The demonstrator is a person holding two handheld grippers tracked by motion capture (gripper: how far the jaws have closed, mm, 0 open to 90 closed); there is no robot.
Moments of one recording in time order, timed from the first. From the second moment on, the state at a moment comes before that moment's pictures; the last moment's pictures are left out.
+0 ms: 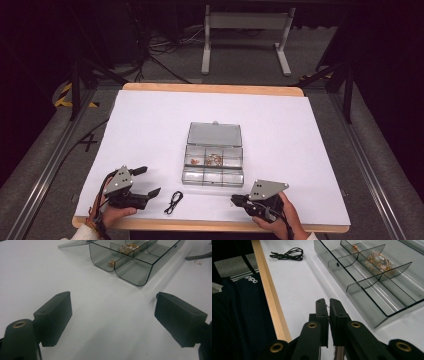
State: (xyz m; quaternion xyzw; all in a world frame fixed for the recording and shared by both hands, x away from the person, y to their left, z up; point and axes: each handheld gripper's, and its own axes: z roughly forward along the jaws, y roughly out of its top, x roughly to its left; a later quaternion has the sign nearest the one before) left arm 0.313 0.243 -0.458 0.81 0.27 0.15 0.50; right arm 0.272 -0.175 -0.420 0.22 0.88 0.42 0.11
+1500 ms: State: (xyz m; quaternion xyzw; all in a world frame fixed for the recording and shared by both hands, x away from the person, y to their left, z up) left arm 0.313 0.242 -0.458 0.81 0.27 0.15 0.49; right arm 0.304 -0.187 -0.393 0.23 0.85 0.45 0.14
